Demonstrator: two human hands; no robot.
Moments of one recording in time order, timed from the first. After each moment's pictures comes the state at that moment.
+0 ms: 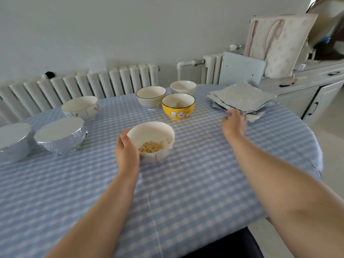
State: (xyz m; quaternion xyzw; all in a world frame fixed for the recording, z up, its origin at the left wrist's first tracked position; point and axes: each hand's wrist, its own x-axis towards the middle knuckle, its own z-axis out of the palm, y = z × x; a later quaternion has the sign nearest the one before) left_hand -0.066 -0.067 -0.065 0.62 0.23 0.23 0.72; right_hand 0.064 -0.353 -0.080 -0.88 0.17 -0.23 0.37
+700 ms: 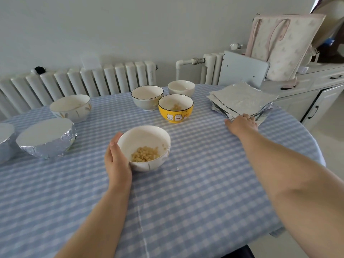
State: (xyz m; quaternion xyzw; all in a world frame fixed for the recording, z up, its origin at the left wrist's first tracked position) left_hand -0.054 -0.061 -0.091 0.59 0.19 0.29 0.72; right_hand 0.121 -0.402 -0.080 -0.97 0.19 -0.03 0.12
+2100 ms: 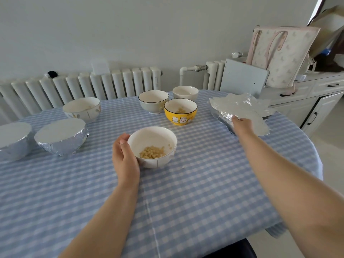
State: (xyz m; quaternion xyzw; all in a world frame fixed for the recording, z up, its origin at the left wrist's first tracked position) left_hand -0.072 -0.063 -0.080 0.62 0.18 0.32 0.69; right_hand 0.086 -0.378 -0.059 -0.80 0.23 -0.13 0.54
